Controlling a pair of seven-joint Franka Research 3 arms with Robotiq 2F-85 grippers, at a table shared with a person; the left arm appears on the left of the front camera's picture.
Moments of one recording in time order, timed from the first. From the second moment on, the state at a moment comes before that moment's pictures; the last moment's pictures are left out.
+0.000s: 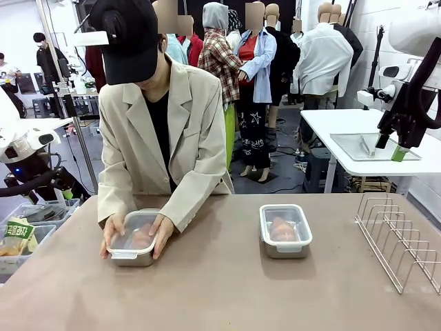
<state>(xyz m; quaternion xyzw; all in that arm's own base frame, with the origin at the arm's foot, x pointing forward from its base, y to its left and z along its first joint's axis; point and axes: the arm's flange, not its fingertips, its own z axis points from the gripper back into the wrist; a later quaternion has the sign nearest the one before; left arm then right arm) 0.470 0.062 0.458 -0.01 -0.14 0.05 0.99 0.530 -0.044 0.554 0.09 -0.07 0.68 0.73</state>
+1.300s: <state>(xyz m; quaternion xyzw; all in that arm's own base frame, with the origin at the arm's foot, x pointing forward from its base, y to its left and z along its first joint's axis) 0.470 0.062 0.458 -0.01 -0.14 0.05 0.99 0.530 -0.044 0.554 0.09 -0.07 0.68 0.73</state>
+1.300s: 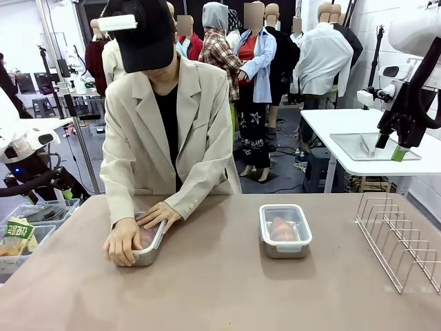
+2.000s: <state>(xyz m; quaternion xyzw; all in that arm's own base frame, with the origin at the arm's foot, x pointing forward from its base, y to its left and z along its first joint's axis) 0.470 0.062 0.458 -0.01 -0.14 0.05 0.99 0.530 -0.044 0.554 0.09 -0.07 0.68 0.73</state>
